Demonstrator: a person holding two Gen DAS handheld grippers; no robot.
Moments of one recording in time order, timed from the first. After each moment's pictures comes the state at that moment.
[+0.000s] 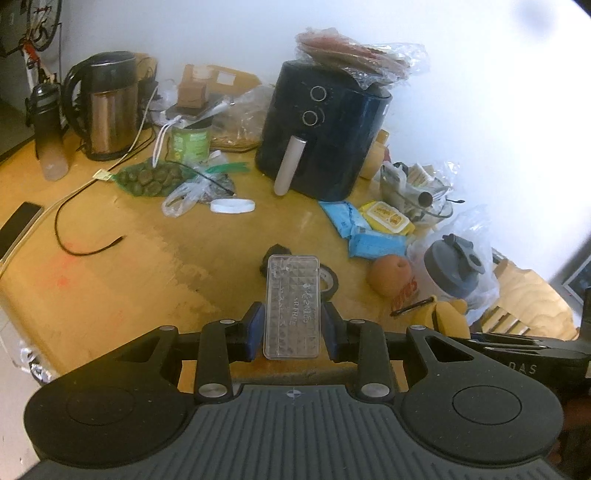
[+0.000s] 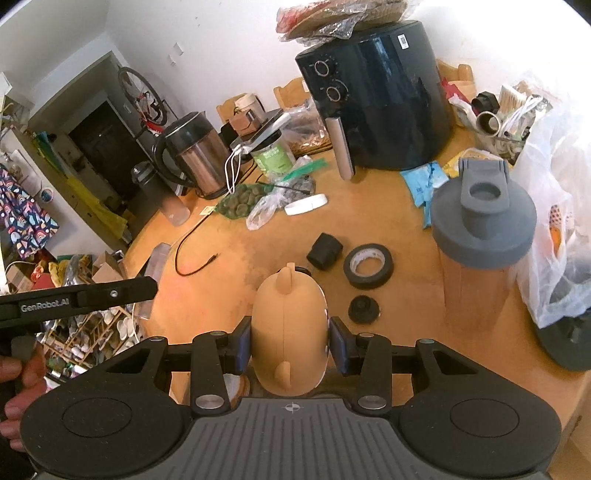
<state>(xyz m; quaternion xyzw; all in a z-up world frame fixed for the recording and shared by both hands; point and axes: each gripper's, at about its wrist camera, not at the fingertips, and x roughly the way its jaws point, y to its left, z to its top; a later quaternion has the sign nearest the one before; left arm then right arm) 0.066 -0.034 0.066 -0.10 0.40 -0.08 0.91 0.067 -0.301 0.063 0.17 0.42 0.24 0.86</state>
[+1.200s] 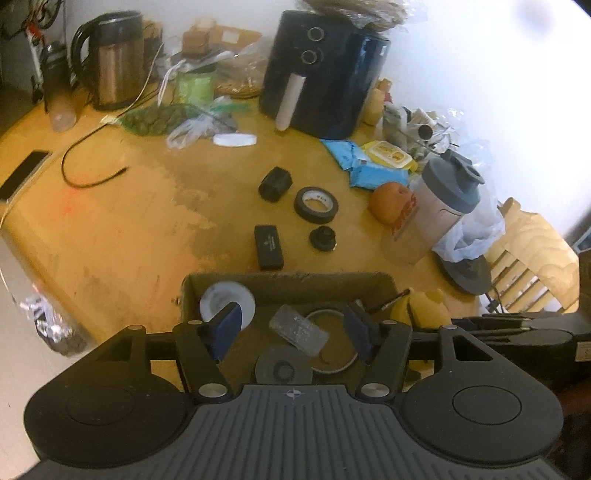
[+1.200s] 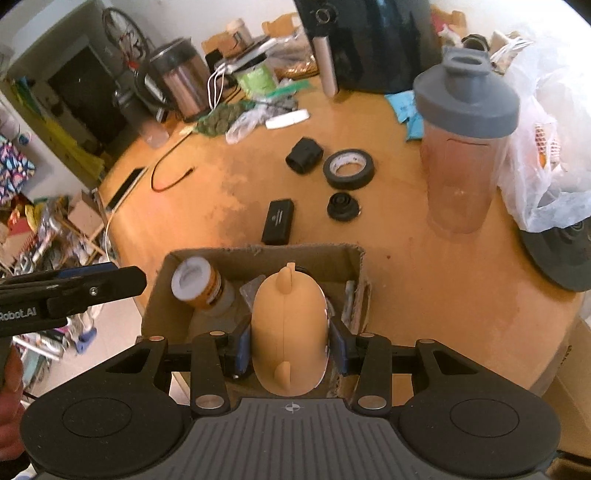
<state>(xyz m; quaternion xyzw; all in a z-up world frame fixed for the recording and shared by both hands) 0.010 -0.058 0.023 -0.09 0.45 -0.07 0.89 0.018 -0.288 0.018 0.11 0.50 0.22 0.83</state>
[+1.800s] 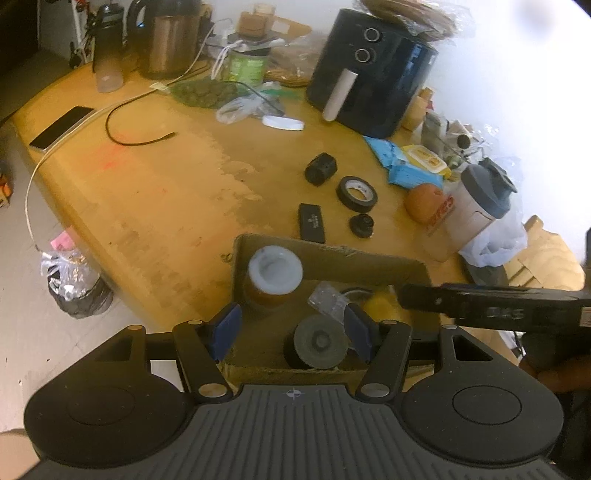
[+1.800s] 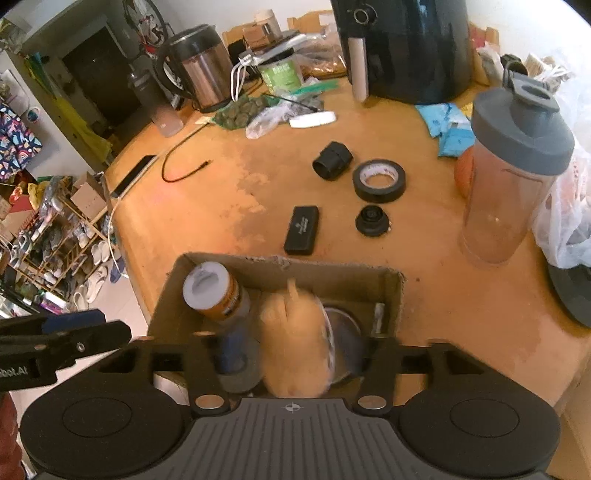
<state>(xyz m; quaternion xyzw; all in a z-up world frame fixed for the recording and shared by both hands) -0.016 -0.026 0.013 -0.13 0.46 -0.01 0.88 0.033 -0.252 0.024 0.08 0.49 0.25 0.83</state>
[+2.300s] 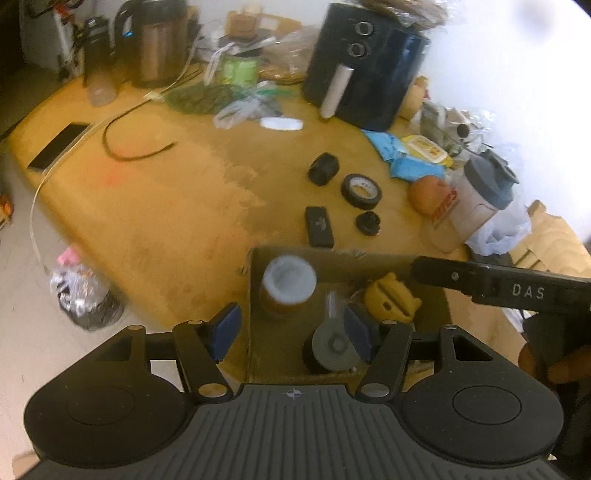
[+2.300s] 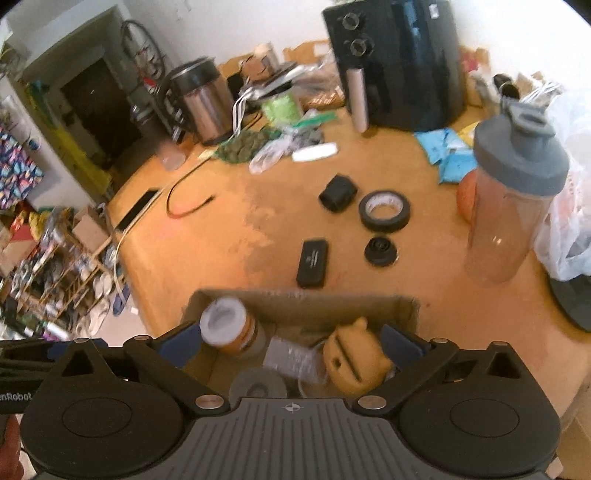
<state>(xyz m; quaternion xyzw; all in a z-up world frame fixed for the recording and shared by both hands) 0.001 -0.016 0.028 -0.09 0.47 -0.04 0.88 0.030 -0.246 0.038 0.11 0.45 0.22 0.86</state>
